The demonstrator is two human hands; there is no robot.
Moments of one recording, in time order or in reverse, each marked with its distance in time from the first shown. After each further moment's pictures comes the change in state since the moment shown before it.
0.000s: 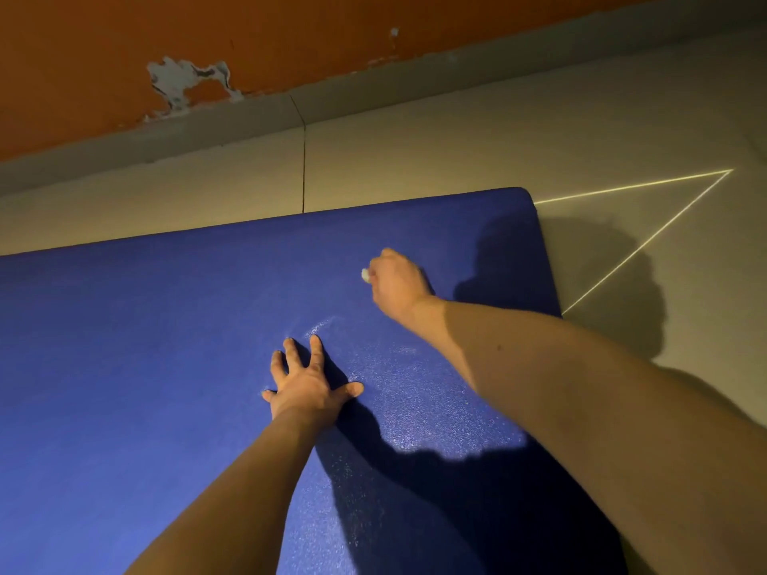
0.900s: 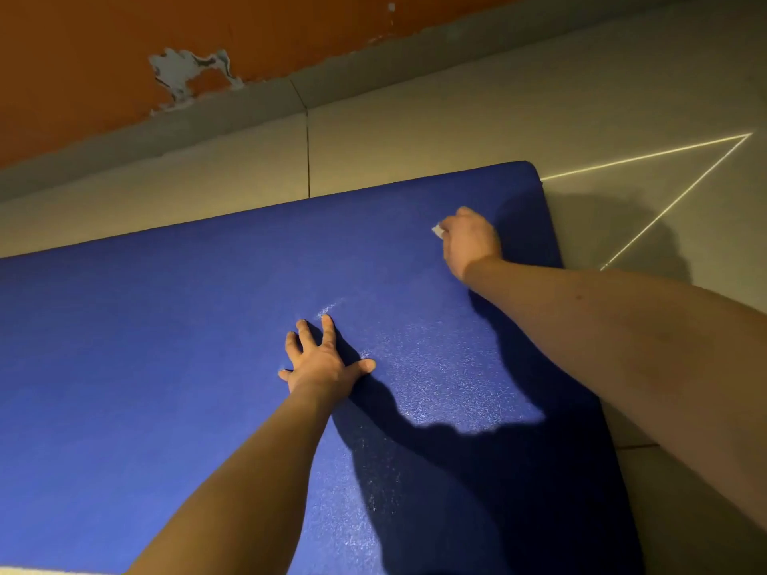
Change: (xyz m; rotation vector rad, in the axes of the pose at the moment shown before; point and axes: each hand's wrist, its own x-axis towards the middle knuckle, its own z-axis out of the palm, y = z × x) left_hand 0.002 0.001 -0.003 0.019 -0.028 -0.021; right_hand -0.012 0.079 -0.032 -0.138 0.074 0.232
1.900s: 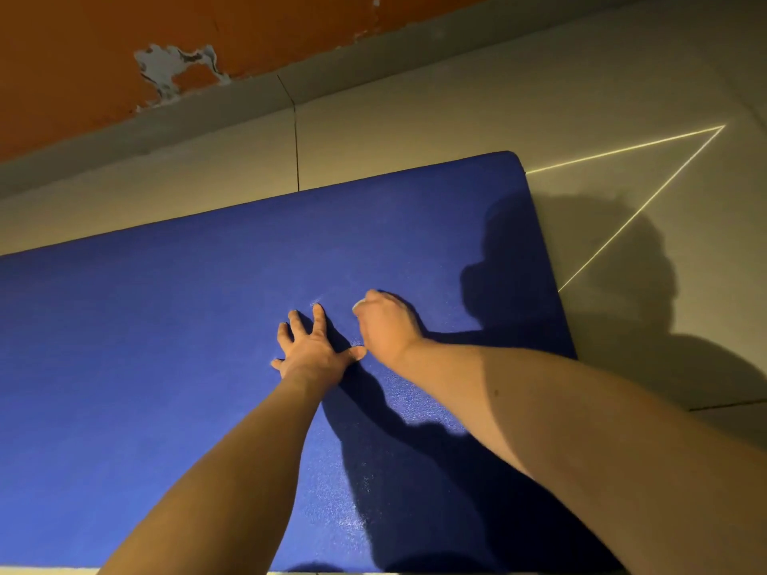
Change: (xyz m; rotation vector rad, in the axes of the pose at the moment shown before) left_hand 0.000 -0.003 0.003 -0.015 0.044 0.004; right_hand -0.126 -0.112 0.021 0.144 -0.269 -0.278
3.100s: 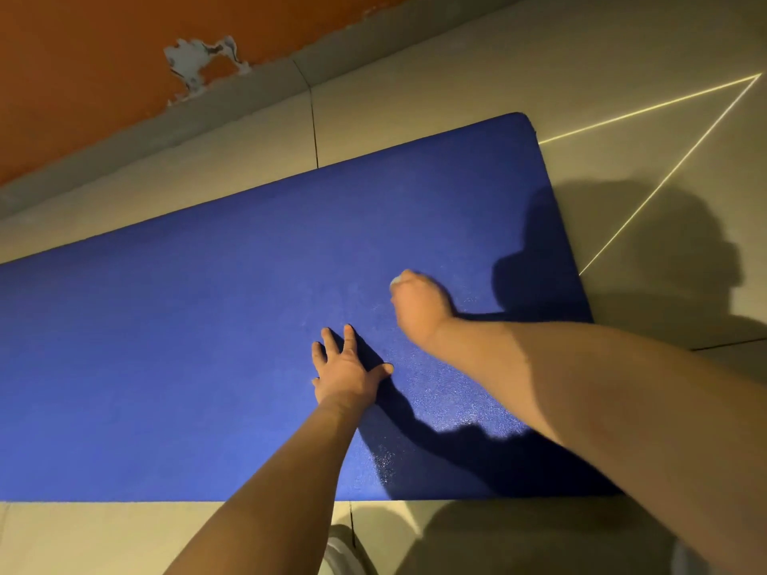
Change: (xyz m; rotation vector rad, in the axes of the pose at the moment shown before) left_hand -0.078 -0.037 0.053 -0.100 0.007 0.034; right_hand -0.038 0.003 0.021 -0.071 0.074 0.149
